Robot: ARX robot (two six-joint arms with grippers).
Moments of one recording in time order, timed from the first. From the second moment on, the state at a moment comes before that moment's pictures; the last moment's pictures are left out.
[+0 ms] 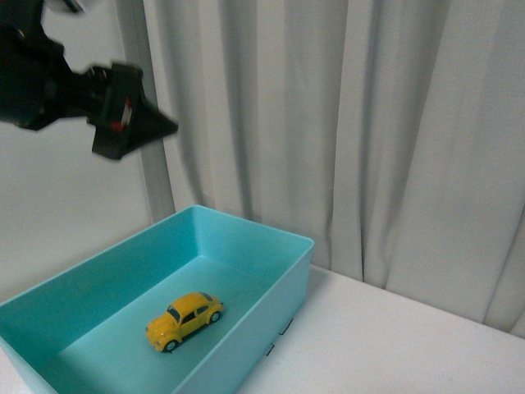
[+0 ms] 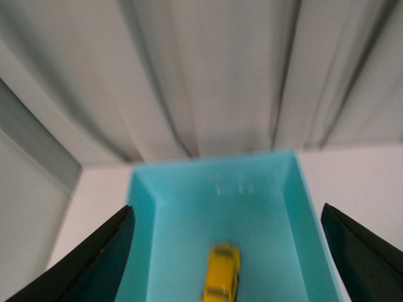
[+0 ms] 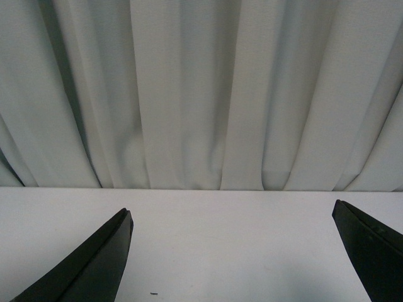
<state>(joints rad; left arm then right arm) 0.32 0.93 0.65 -0.05 0.30 0.26 0.00 0.00 0.01 0.00 0.00 -0.01</state>
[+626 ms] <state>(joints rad) -0.01 0.44 0.12 0.32 0.02 0.00 0.00 0.00 0.01 0.00 0.00 -0.01</state>
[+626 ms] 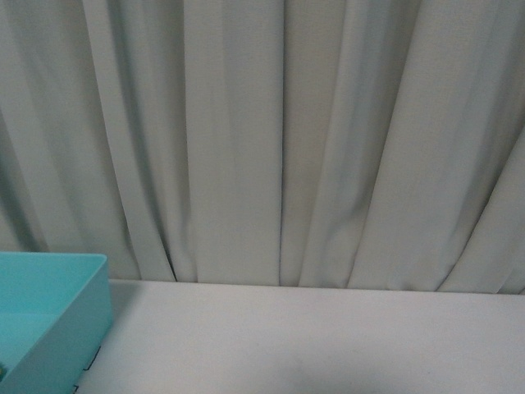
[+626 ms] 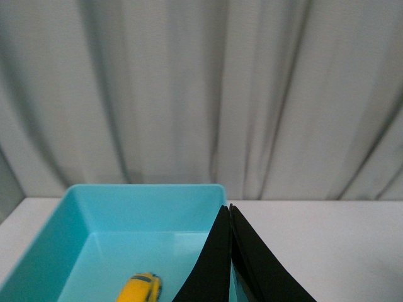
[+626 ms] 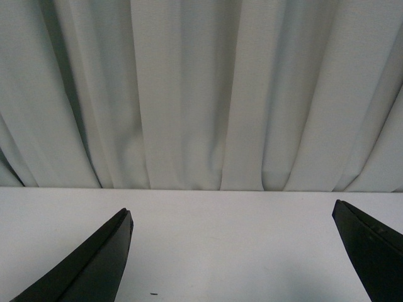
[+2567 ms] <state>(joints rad) 0.00 0.00 0.01 0.00 0.00 0.00 0.00 0.00 0.01 0.00 0.00 -0.01</state>
